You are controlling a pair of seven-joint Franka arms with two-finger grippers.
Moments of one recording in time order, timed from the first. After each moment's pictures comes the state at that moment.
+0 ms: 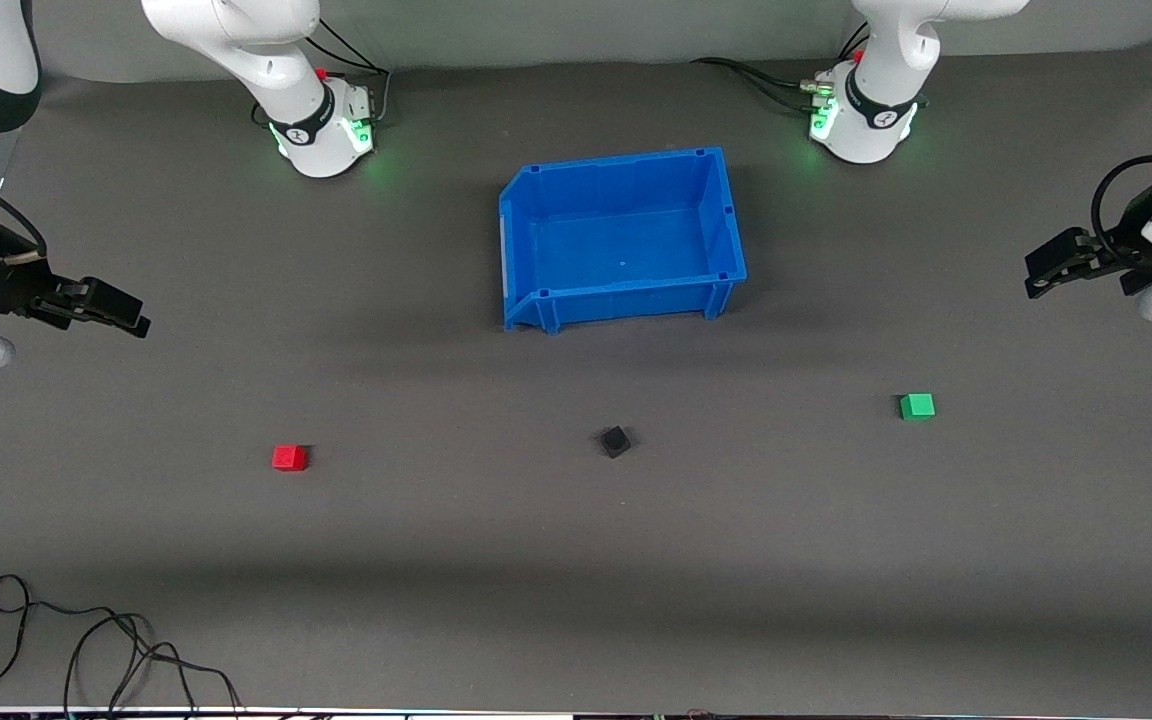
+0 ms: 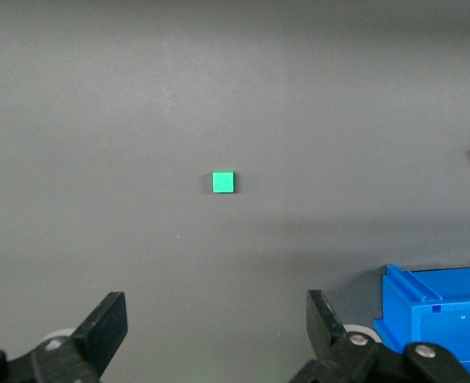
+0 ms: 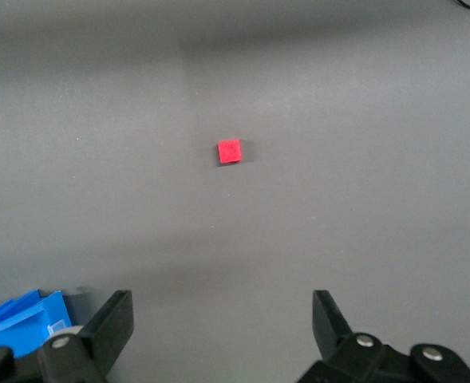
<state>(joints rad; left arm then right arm) -0.09 -0.01 0.05 -1.63 0.02 1.59 -0.05 -0.02 0.04 0.04 -1.61 0.01 1.63 0.17</state>
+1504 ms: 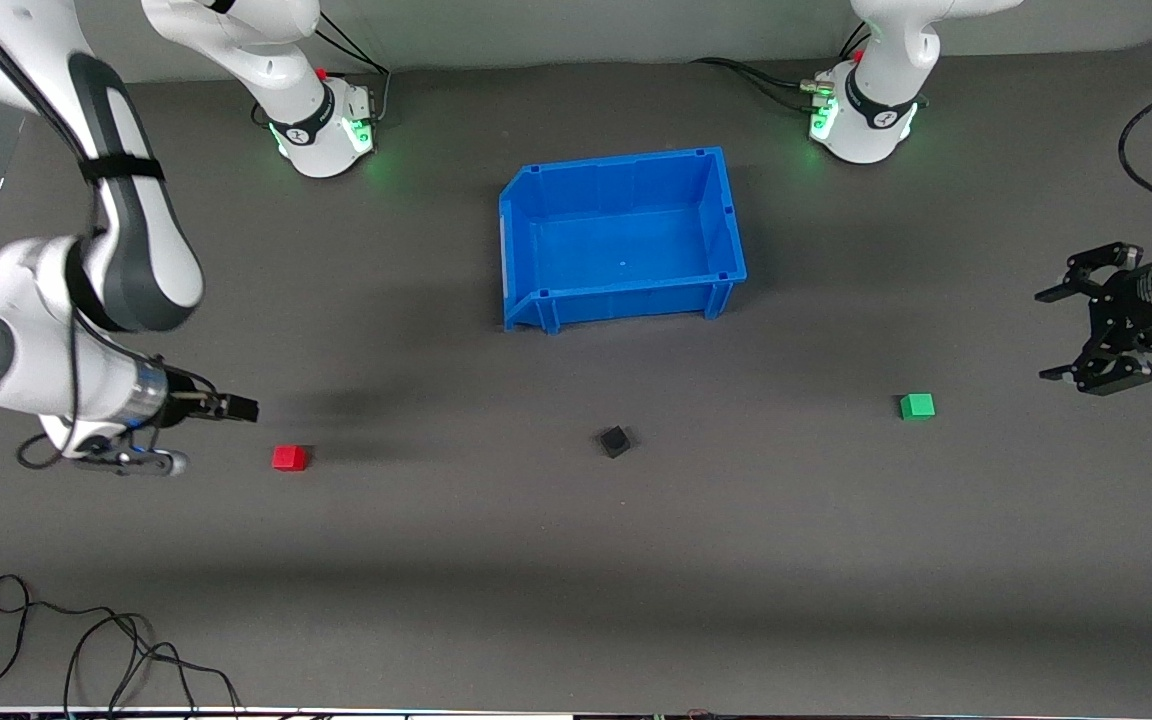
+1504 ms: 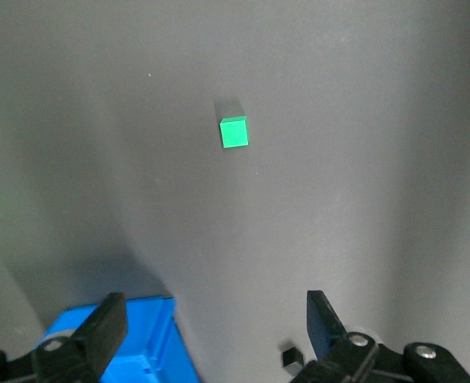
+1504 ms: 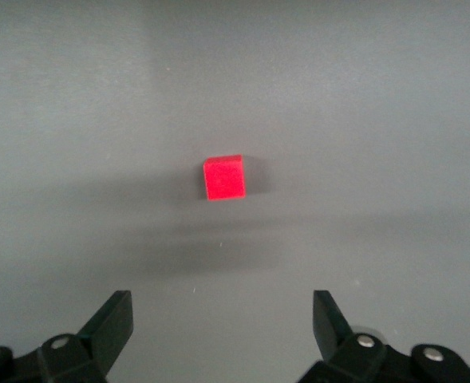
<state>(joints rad) 0.08 0.11 0.06 -1.74 -0.28 1.72 -1.28 -0.02 0.36 0.04 -1.81 0.01 2.05 0.13</state>
